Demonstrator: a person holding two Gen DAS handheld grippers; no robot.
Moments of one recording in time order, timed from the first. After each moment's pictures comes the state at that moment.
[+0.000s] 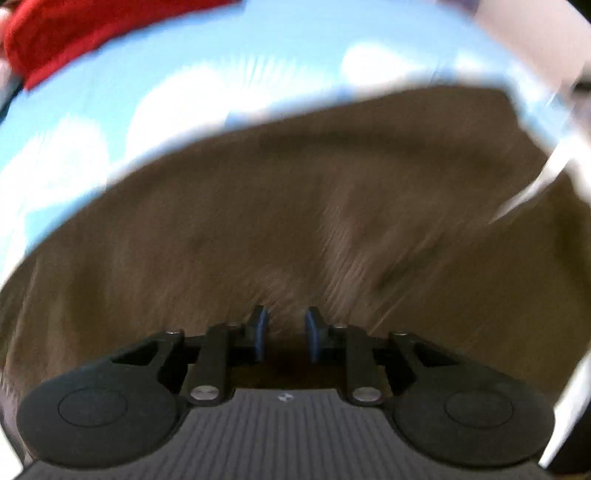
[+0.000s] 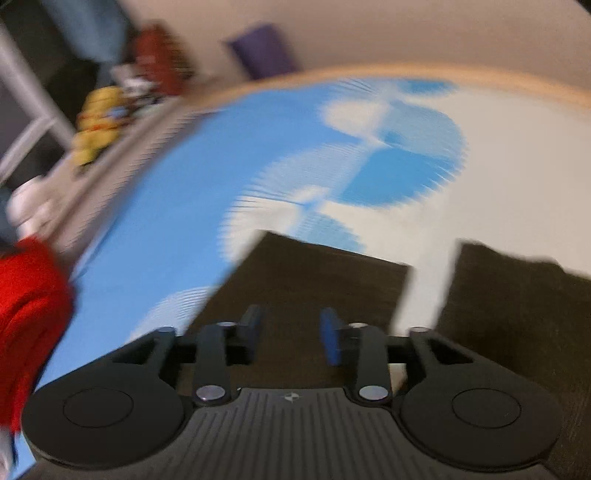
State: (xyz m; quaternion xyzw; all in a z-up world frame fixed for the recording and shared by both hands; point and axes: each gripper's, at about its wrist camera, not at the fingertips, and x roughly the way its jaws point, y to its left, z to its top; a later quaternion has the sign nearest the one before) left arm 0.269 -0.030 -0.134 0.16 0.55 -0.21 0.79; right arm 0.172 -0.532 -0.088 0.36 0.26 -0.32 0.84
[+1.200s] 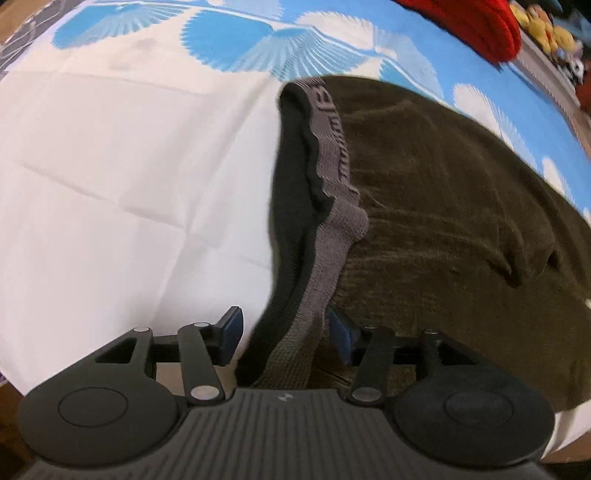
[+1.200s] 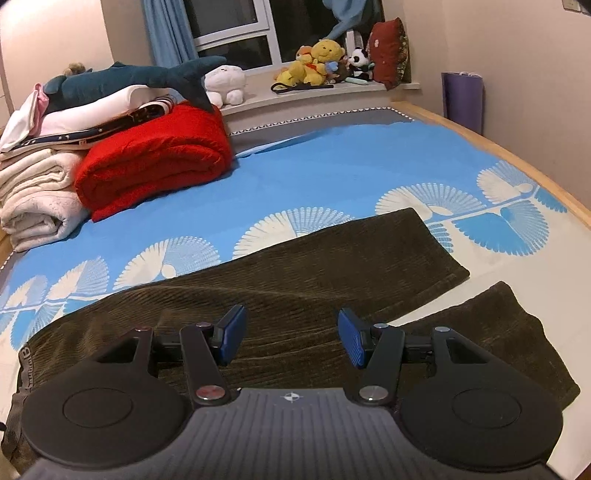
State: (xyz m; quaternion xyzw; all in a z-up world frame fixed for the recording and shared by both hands) left arm 0.131 0.283 -0.093 -0.10 0.60 0.01 0.79; right arm 0.035 -0.386 0.005 0.14 0.32 -0.09 0.93
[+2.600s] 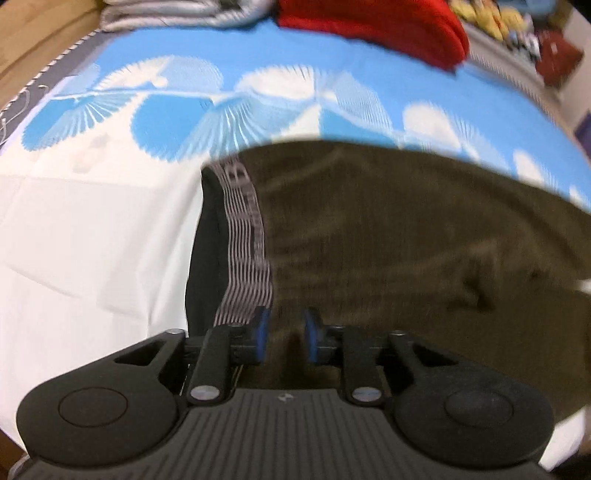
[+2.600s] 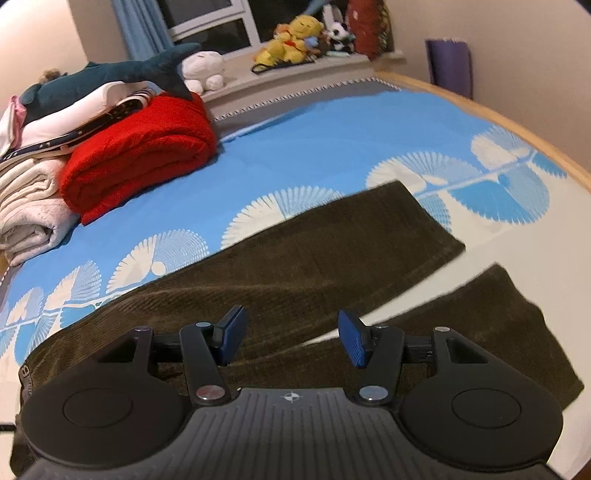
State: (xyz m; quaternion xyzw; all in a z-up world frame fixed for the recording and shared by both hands) left arm 0.149 0.244 -0.053 -0.05 0.52 -0.01 0.85; right arm 0.050 -0.404 -0.005 0.17 0.34 -0.09 0.92
